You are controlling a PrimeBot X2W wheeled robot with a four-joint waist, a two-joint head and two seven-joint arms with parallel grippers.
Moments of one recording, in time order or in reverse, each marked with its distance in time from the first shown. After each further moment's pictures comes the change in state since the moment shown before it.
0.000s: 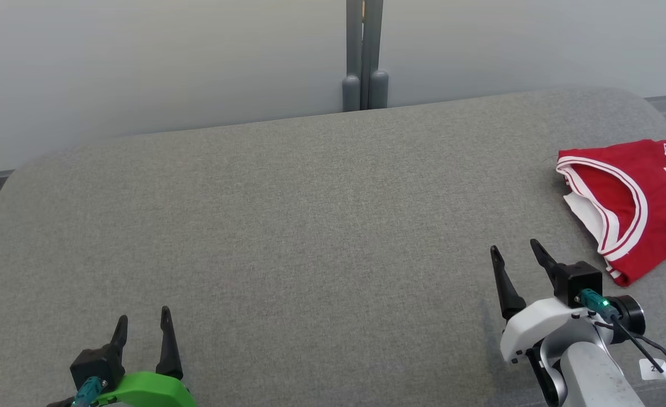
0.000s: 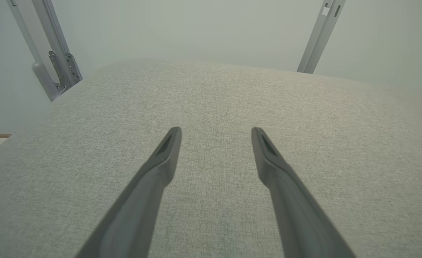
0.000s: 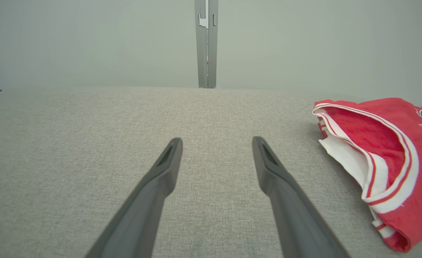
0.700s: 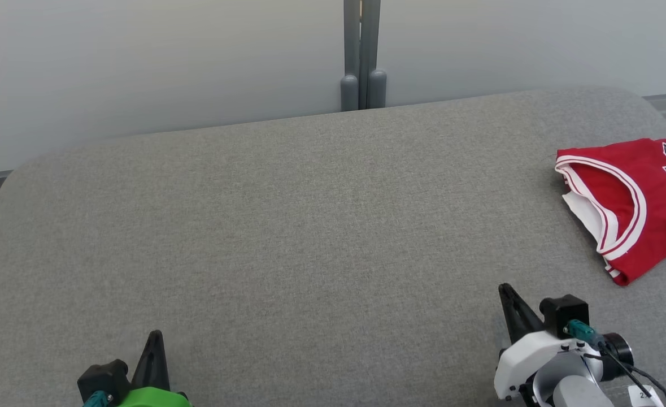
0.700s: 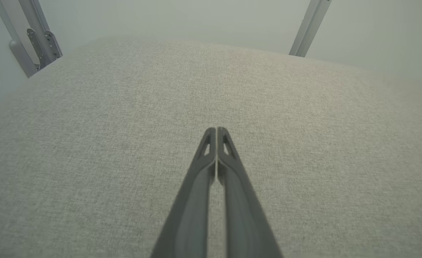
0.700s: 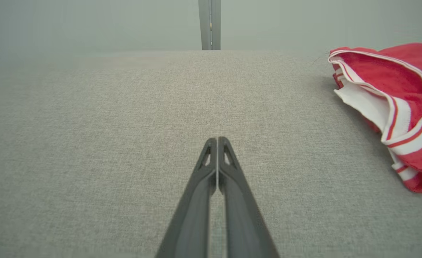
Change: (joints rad) left arm 0.020 -0.008 -0.009 0.036 -0.024 -0.043 0.000; right arm 0.051 0.007 0.029 0.056 0.027 0.000 0.005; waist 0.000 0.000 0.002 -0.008
